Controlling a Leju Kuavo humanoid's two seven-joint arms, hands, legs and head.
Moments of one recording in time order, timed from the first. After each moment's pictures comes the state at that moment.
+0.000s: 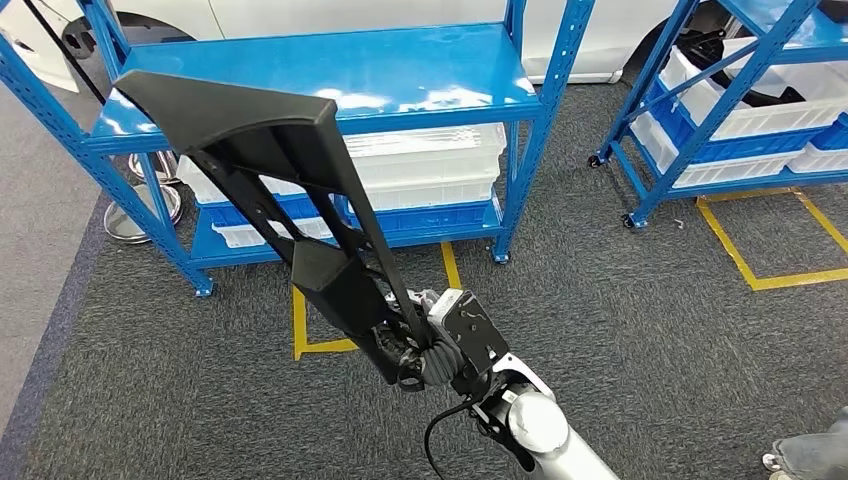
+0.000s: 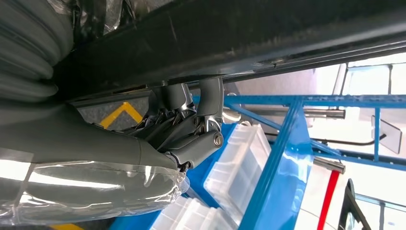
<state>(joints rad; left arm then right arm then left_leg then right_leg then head) -0.05 -0.02 -0.58 -0.18 0.69 -0.01 -0.18 -0.29 -0.01 0.67 -1.59 -0.12 0.07 -0.15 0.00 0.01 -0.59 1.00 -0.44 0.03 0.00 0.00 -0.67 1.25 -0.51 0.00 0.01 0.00</state>
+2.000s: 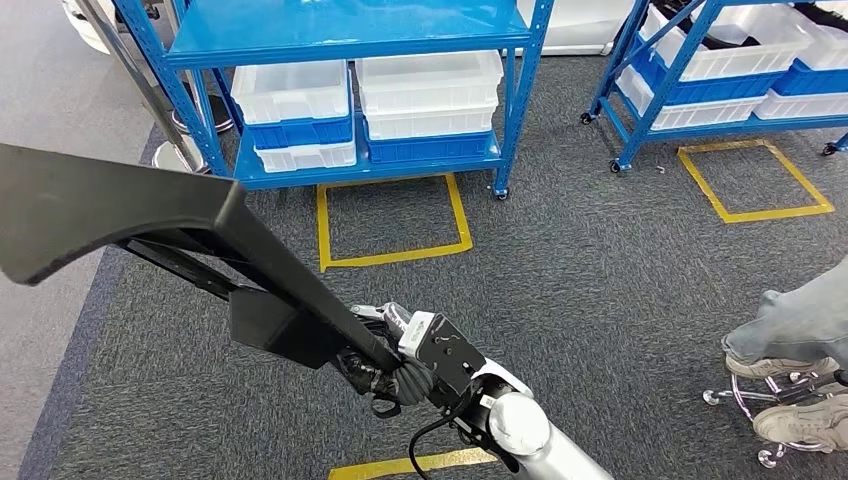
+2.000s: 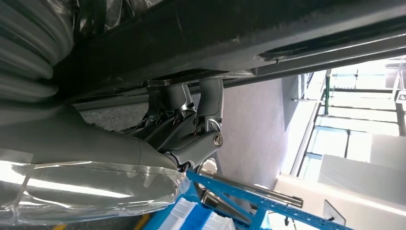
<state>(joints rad) -0.04 -0.06 -0.54 -0.21 0.70 0.05 -0.17 -0.35 0.00 0.77 -1.58 -0.15 0.14 -0.23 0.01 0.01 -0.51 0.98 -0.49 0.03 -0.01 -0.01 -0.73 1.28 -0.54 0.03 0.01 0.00</state>
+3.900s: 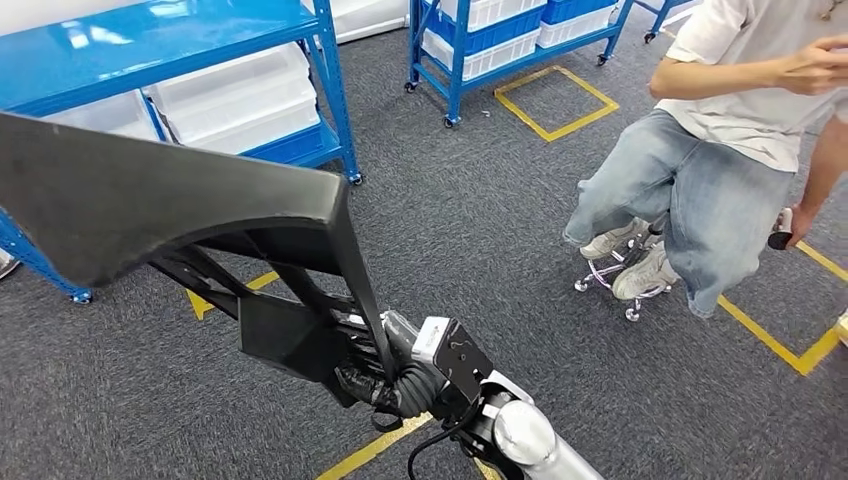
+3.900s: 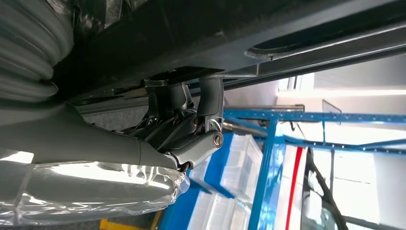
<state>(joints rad) -0.03 -0.11 -0.50 -0.20 0.67 0.32 -0.14 -0.31 0.00 0.77 -1.63 -0.22 0.19 -0.23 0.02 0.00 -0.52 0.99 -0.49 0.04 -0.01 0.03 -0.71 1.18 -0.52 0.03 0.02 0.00</state>
